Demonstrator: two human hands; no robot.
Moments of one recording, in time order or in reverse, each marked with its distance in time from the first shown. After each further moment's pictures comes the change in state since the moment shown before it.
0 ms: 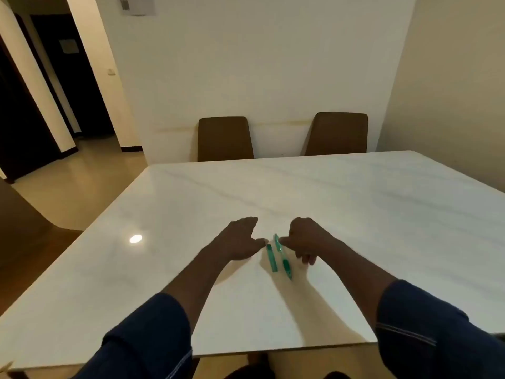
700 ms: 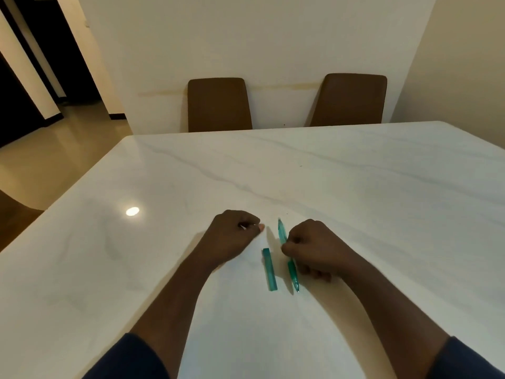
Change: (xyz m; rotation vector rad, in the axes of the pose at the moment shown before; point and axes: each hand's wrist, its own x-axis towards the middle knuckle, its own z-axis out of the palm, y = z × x) left_hand 0.064 -0.031 0.032 -0.426 0.203 -0.106; right_hand 0.040 0.031 0.011 0.247 -0.090 -0.060
